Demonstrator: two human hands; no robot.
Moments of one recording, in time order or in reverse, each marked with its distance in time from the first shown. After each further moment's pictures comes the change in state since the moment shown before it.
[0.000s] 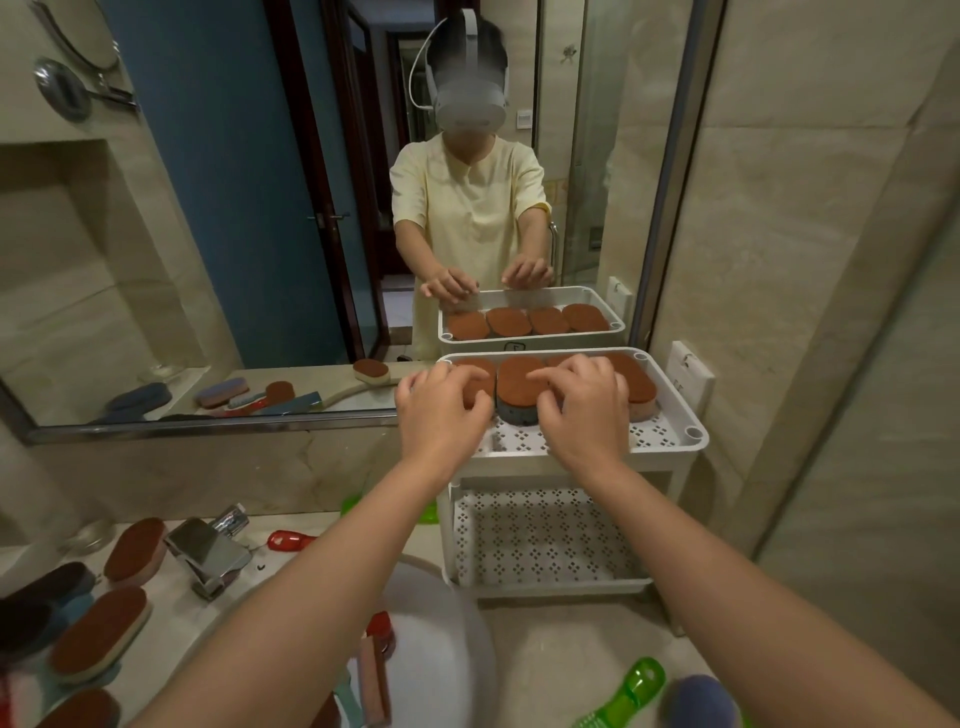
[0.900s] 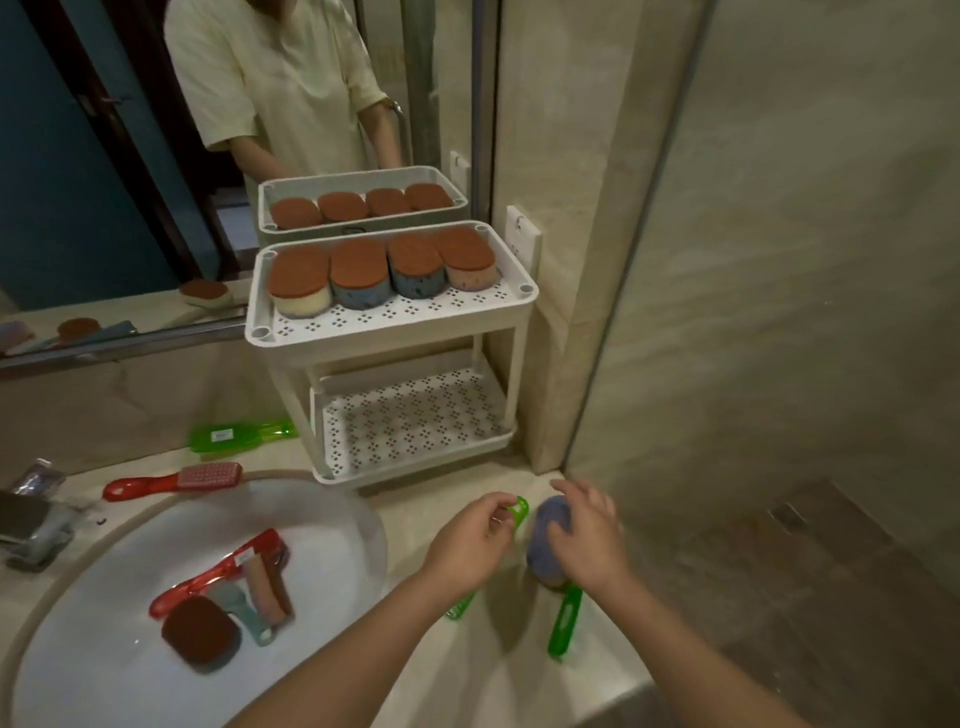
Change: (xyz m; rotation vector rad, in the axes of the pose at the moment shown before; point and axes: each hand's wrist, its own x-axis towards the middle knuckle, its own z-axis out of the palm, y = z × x) left_hand -0.250 0.051 0.131 -0.555 -0.920 -0.173; right_hand -0.275 0.122 -0.062 -0.104 -0.541 0.685
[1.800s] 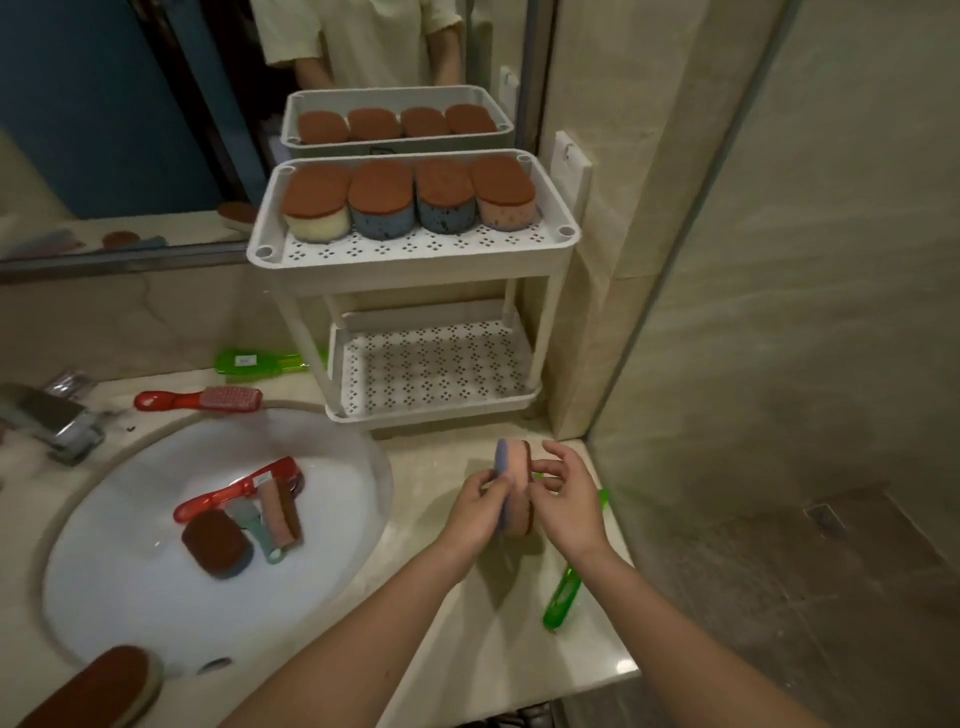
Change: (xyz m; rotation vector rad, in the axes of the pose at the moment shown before) left_hand 0.004 -0.004 0.029 -0.576 0.206 -0.489; right_hand 0.013 -0.017 0.030 0.678 -0.061 0.149
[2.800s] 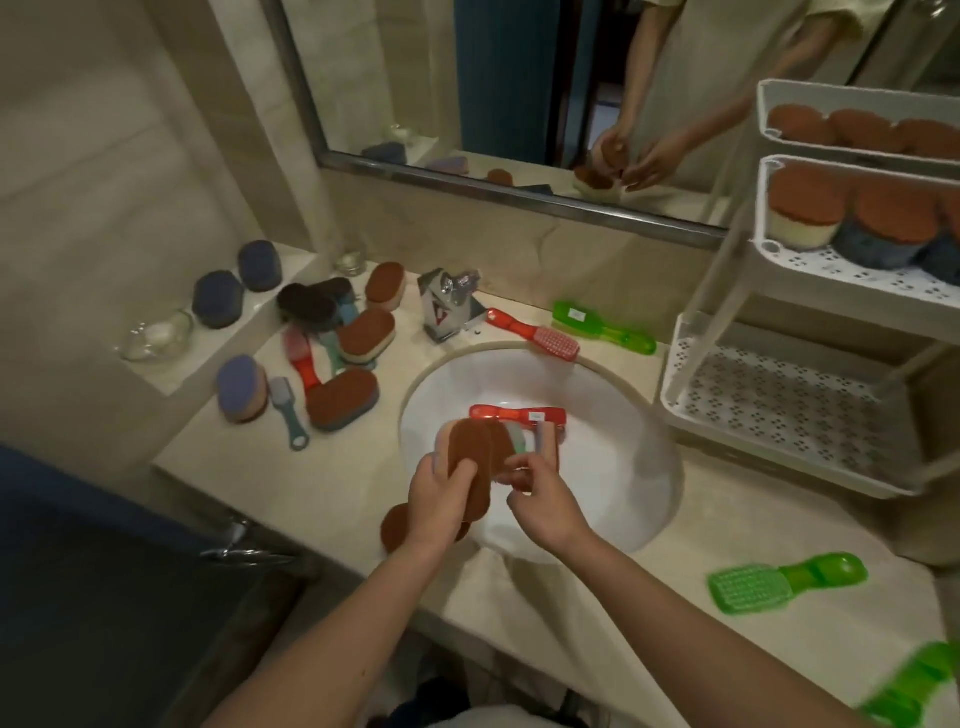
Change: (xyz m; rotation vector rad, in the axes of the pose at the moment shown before) left_hand -0.120 -0.086 -0.313 -0.158 0.838 0.019; right_hand -0.136 -0.064 0.285 -0.360 -0.848 -0.248
